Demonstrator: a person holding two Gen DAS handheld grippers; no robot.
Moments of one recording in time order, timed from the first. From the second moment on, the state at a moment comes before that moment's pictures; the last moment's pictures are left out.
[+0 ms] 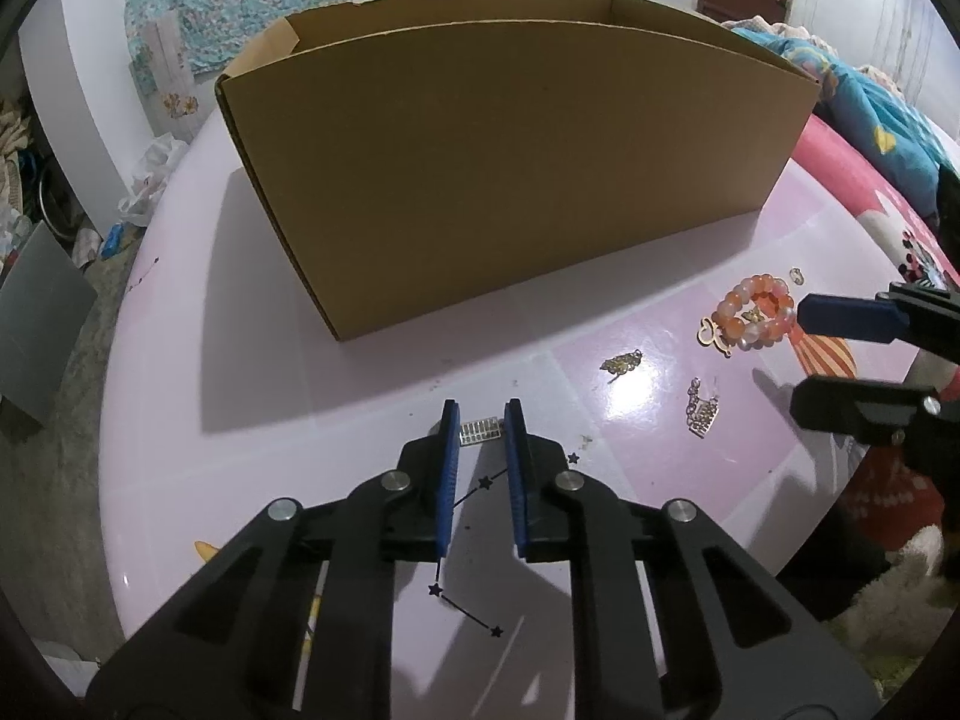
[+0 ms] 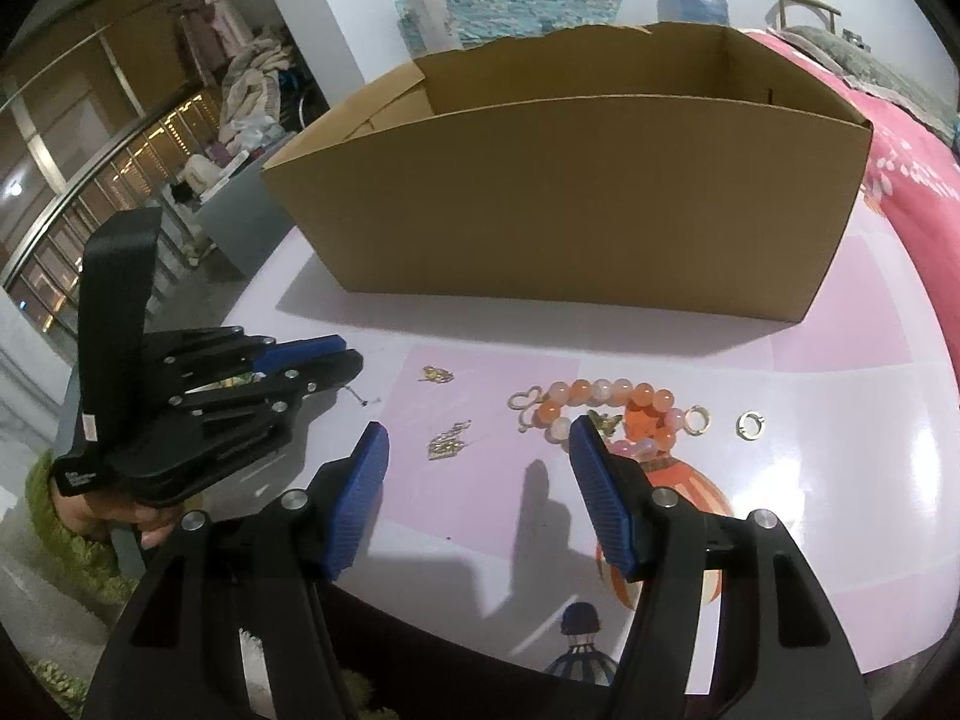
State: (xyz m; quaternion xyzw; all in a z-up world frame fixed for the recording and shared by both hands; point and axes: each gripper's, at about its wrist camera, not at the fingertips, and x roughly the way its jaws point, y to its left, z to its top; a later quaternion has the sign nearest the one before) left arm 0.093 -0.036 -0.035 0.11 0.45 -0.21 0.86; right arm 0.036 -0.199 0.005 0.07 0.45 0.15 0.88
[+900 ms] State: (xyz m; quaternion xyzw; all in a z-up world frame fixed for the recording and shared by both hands) left arm 0.093 -0.028 -0.035 0.10 0.44 -0.23 0.86; right arm 0.055 -0.154 -0.018 -0.05 0.48 0.14 0.87
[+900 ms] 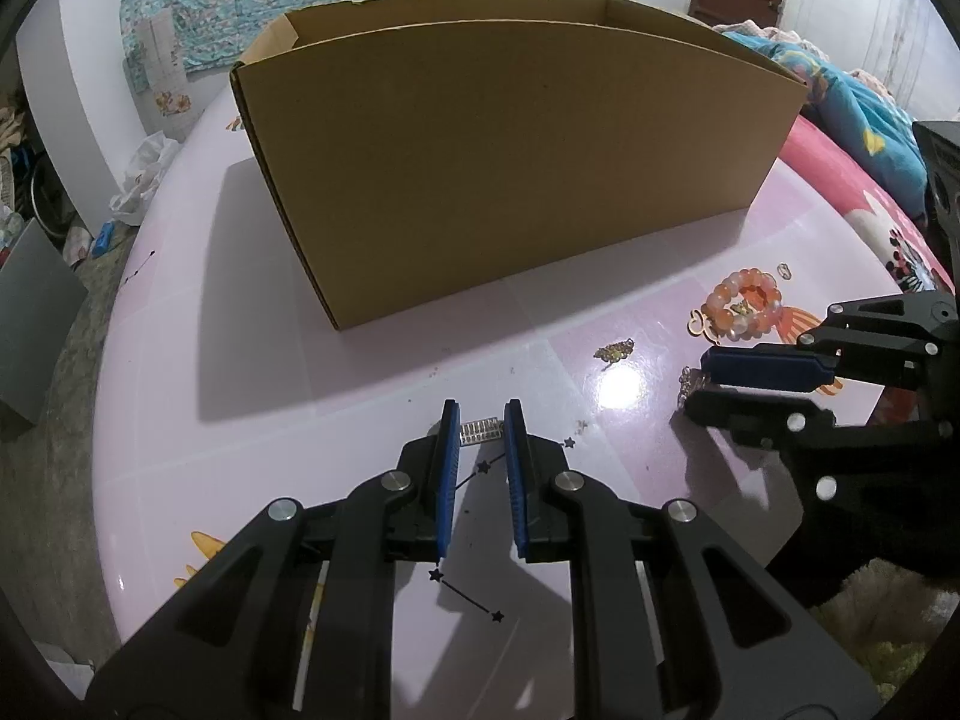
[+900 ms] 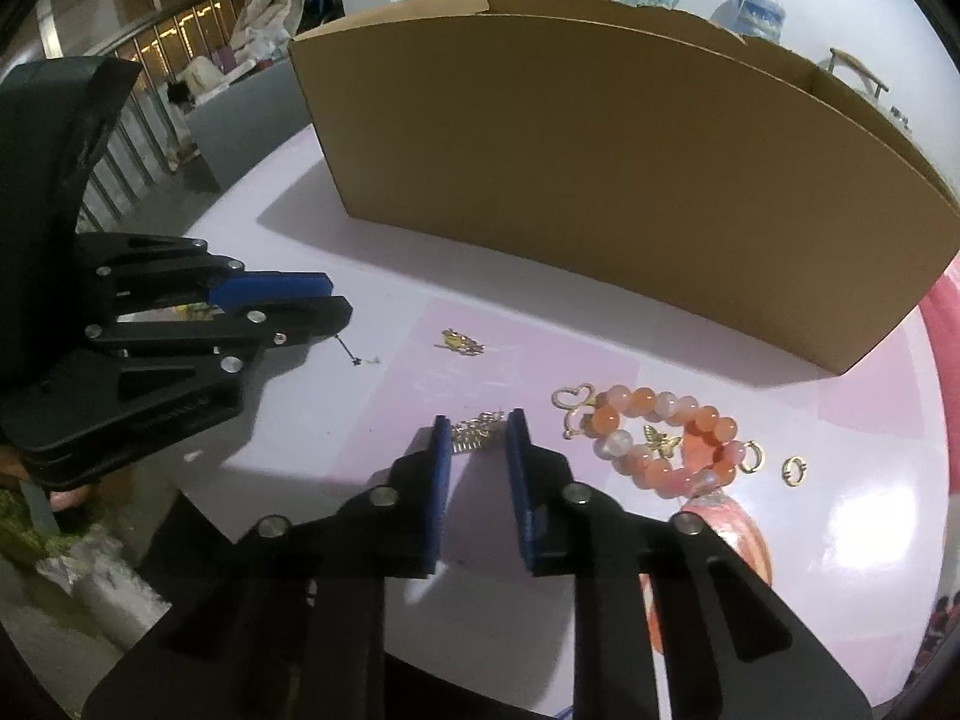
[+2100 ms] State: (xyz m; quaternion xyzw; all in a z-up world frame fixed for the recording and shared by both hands) left arm 0.076 -0.017 -0.013 0.09 0.41 -0.25 0.87; right arm 0.037 -0.170 0.045 0.00 0.42 0.18 0.89
